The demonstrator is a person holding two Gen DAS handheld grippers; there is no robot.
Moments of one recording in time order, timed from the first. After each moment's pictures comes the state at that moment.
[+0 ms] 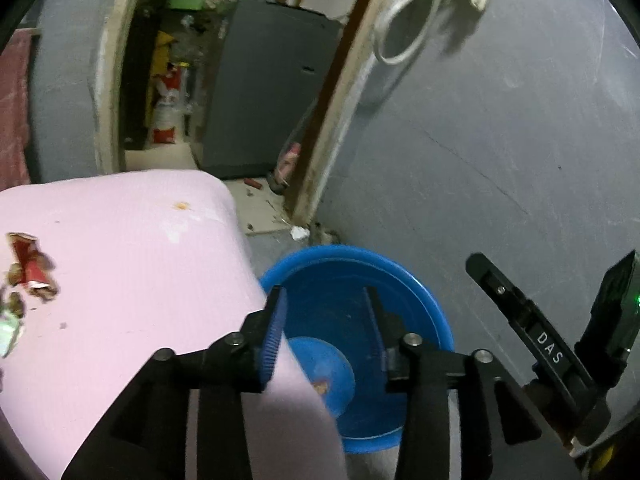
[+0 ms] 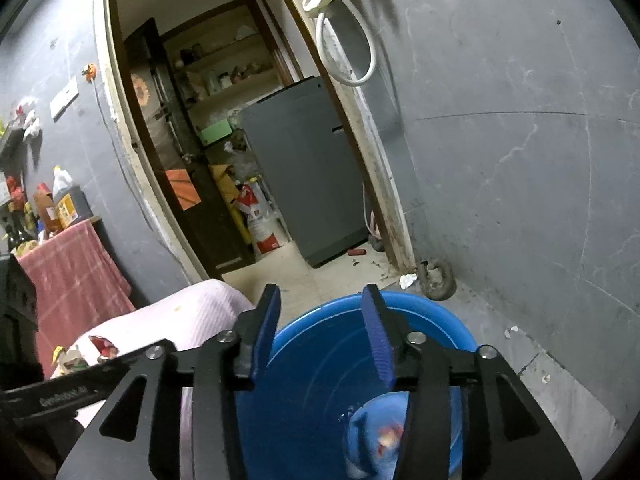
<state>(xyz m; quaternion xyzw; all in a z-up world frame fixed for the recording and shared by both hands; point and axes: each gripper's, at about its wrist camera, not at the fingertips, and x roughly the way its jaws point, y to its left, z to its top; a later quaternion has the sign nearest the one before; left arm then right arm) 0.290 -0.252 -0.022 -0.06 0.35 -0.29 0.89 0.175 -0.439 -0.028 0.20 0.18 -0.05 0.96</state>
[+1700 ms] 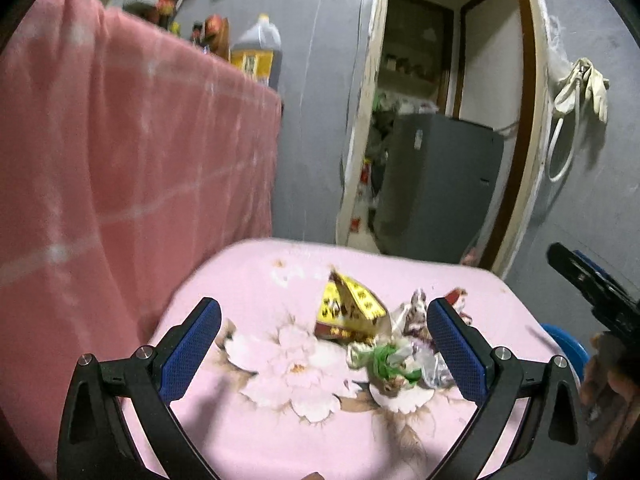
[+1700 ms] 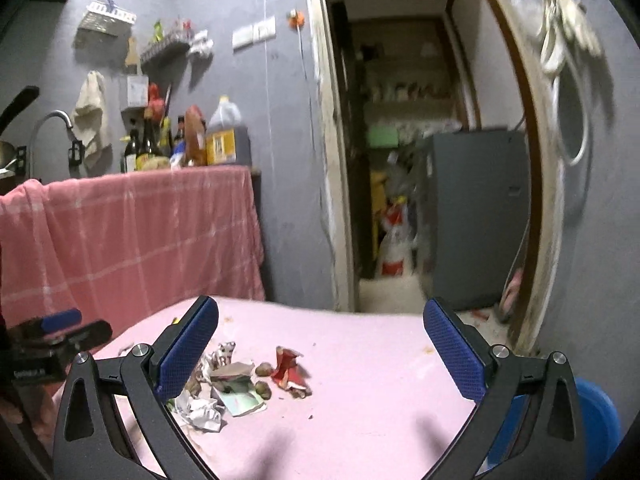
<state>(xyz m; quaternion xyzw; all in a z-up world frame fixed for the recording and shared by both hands) 0.215 0.027 -0.005 -0.08 0.21 -0.02 0.97 0.237 -0.211 0.022 0.03 0.13 0.17 0.98</state>
